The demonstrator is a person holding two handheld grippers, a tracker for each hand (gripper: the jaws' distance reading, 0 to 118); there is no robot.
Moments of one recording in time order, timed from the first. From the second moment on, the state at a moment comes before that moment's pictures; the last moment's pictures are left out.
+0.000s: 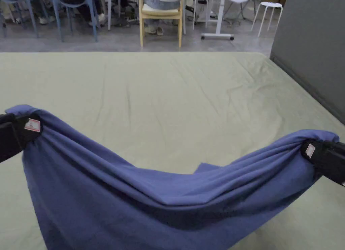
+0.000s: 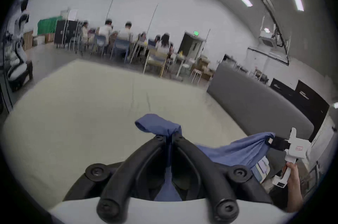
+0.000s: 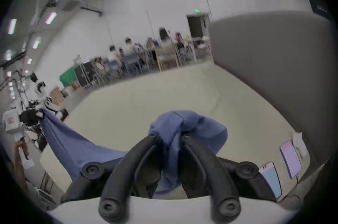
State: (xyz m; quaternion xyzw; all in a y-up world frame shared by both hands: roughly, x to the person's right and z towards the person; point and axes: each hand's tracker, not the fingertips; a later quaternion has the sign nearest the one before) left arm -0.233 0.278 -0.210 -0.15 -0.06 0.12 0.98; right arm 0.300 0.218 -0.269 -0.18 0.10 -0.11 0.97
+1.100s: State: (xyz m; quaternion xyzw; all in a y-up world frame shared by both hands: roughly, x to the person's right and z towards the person) left arm -0.352 0.299 -0.530 -0.19 0.08 0.08 0.98; right arm 0.180 0.283 -0.617 -0.17 0.11 -0.04 0.98
